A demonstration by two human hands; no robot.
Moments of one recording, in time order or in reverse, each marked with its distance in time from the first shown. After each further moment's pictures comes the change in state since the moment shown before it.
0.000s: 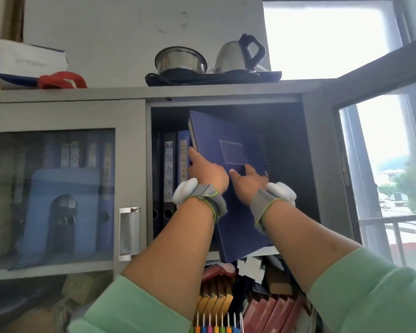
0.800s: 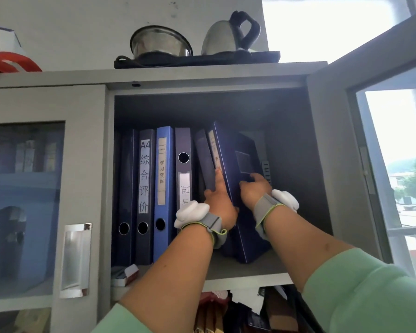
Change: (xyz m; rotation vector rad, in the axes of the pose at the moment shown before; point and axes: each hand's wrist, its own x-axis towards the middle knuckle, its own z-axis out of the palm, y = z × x) left_hand 0.034 -0.064 0.083 0.577 -0.423 0.092; right_hand 0.093 0.045 0.023 0.303 0.060 0.025
